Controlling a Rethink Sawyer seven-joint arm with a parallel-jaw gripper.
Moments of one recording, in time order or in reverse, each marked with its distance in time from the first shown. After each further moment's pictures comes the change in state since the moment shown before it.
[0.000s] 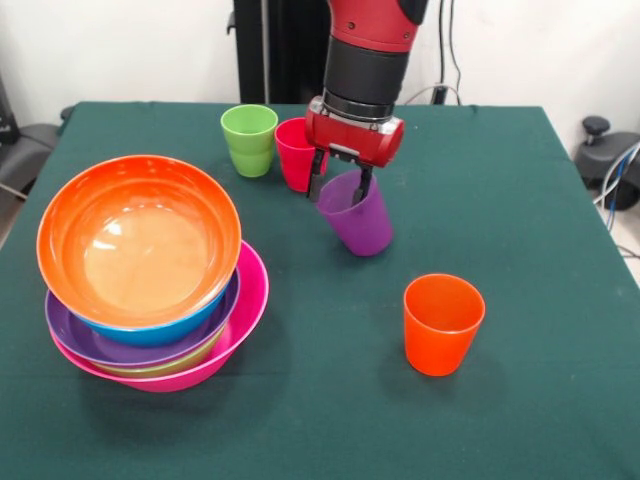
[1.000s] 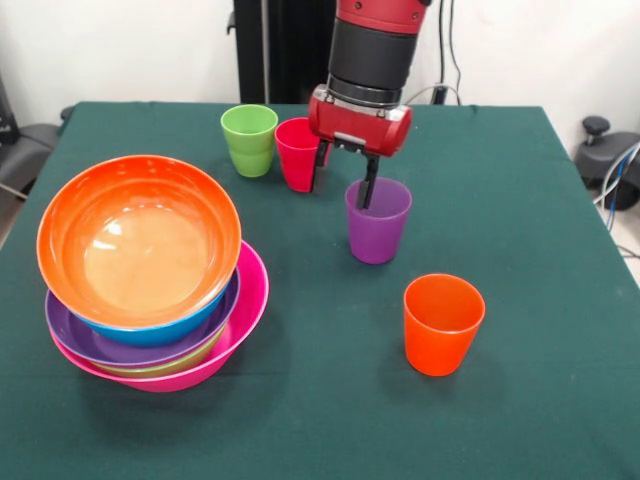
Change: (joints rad) arm 0.011 -0.049 0.000 0.001 0.000 0.000 0.000
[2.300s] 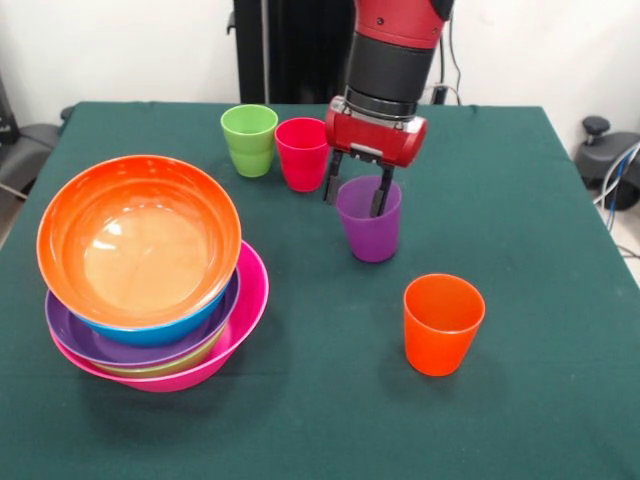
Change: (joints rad) arm 0.054 0.049 -0.028 -0.032 0.000 0.000 0.000
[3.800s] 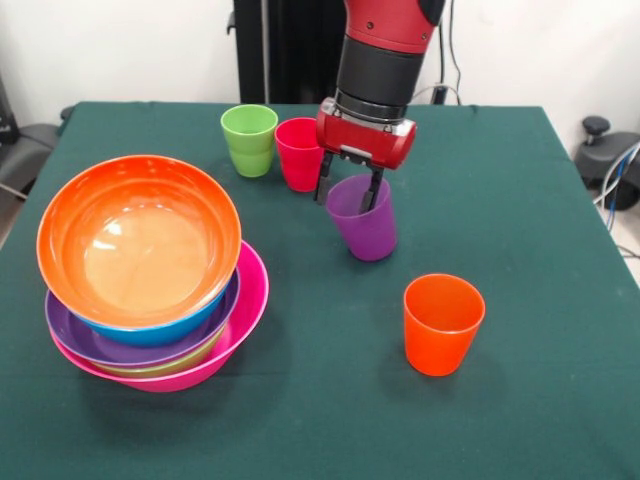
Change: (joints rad) arm -0.004 0.013 -0.013 -0.002 0.000 0.000 0.000
